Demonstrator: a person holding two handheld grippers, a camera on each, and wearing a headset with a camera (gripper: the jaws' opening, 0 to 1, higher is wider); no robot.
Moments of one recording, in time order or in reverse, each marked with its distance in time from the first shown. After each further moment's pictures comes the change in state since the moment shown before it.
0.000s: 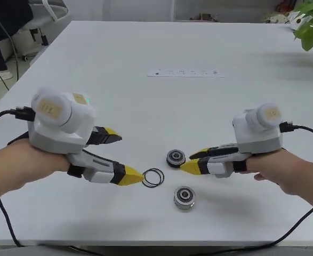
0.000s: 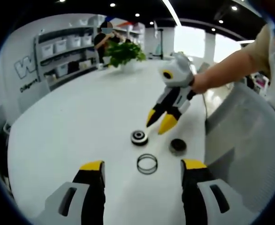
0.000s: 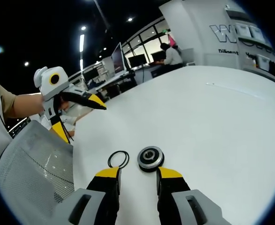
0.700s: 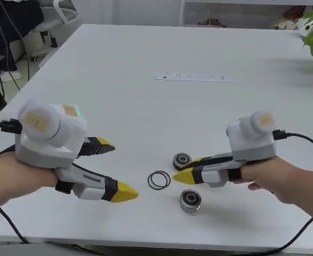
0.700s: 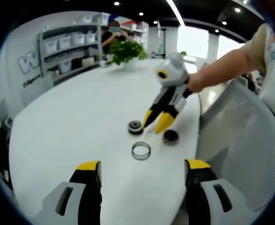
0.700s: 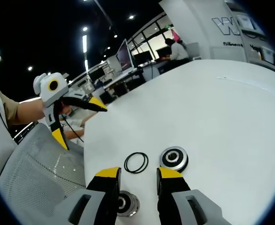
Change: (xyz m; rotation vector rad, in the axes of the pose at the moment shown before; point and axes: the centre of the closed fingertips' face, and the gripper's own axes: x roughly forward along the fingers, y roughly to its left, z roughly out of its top) left arm -0.031 -0.012 -0.020 -0.034 0.013 0.016; right arm 0.013 0.026 0.000 0.044 0.024 0.090
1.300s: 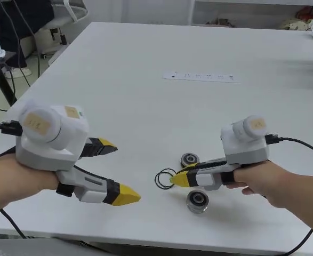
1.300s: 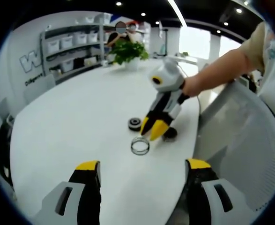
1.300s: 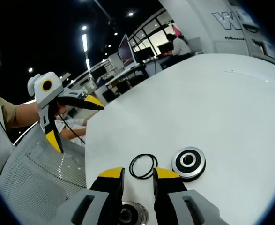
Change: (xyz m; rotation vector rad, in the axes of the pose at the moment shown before) left arm -0.010 -0.005 -0.009 -0.014 -0.002 0.014; right arm 0.030 0.016 -0.004 0.022 0.031 0.043
